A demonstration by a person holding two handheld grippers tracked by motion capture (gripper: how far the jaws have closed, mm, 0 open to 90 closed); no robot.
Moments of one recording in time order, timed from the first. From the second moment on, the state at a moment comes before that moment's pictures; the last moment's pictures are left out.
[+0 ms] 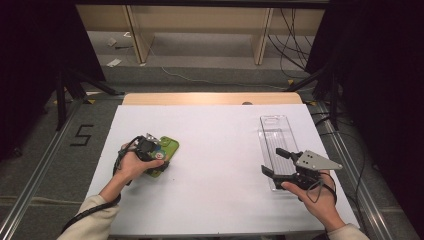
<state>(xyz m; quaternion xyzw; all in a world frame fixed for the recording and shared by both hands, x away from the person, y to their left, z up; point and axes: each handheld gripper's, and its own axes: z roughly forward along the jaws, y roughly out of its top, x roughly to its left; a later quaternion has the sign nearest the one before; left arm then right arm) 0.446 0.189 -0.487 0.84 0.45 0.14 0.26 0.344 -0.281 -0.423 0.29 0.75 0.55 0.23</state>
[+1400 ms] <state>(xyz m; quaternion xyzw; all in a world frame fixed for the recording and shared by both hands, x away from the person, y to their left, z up) 0.445 0.187 -0.484 0.84 0.47 0.13 0.25 0.343 -0.281 -0.422 0.29 0.75 0.55 0.22</state>
